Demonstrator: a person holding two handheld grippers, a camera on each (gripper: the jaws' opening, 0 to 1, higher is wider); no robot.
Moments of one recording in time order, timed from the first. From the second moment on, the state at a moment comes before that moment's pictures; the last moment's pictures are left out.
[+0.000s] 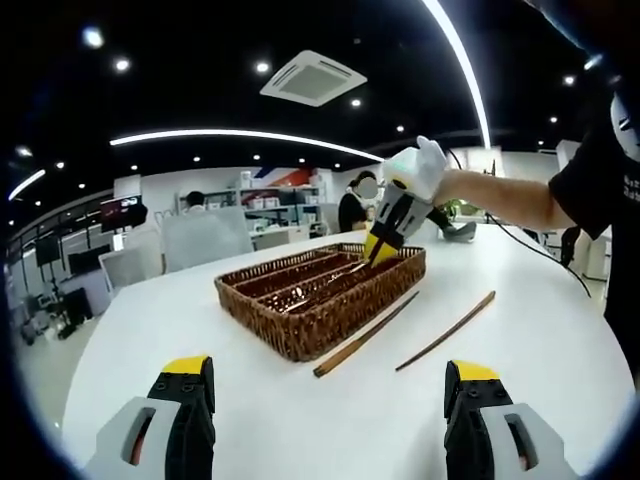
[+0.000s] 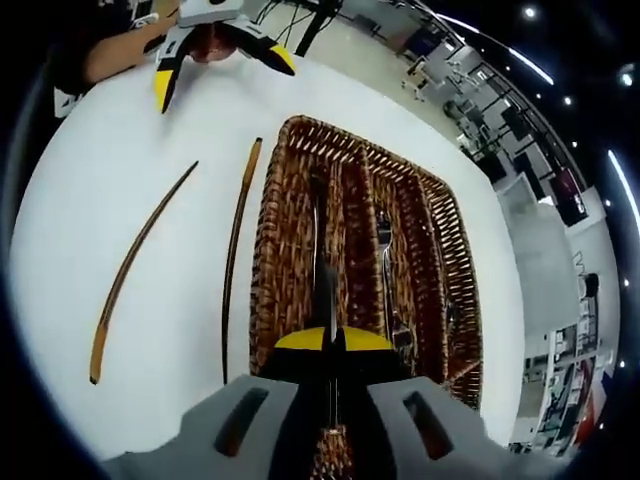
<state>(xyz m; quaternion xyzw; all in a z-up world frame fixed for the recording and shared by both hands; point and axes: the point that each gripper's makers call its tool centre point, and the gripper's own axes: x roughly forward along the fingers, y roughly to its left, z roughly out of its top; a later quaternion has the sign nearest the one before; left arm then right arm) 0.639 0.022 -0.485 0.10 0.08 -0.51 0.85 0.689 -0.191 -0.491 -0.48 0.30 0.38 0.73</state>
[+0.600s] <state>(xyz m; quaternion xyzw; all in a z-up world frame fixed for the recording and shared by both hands) 0.638 0.022 -0.483 0.10 0.07 -0.51 0.85 0.687 -0.181 -0.500 -0.41 0.32 0.42 0.74</state>
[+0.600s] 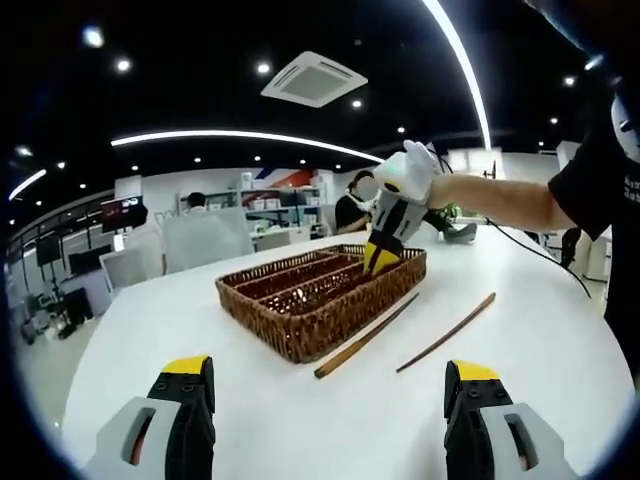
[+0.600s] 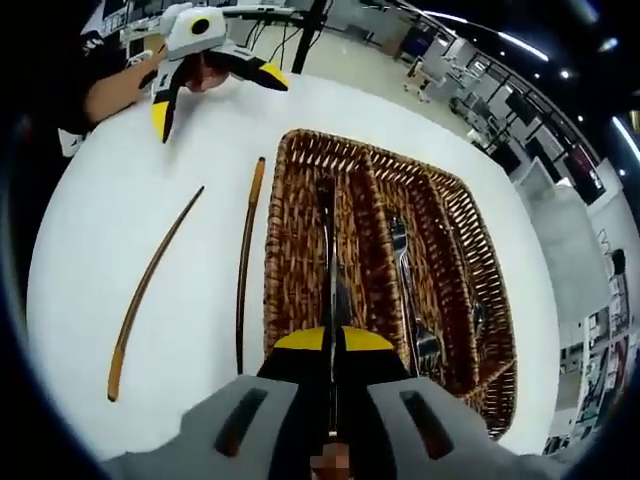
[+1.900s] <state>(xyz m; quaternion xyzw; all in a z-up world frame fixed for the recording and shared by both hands) 0.640 0.022 -0.483 0.10 0.07 -0.50 0.85 0.708 -0.185 -0.511 -0.55 0.25 0.40 0.68</state>
